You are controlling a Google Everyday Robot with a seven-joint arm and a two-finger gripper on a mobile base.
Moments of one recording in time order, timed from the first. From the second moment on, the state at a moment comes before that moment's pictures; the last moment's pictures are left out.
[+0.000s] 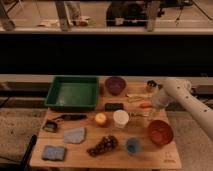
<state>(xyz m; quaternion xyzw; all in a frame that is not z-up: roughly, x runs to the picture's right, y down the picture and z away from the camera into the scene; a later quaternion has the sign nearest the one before) 0.273 0.125 0.865 -0.28 -0.14 0.05 0.95</state>
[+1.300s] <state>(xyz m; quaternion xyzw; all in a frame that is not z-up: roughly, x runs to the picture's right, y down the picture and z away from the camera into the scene) 0.296 0.096 0.922 -0.28 -0.12 0.07 0.95</state>
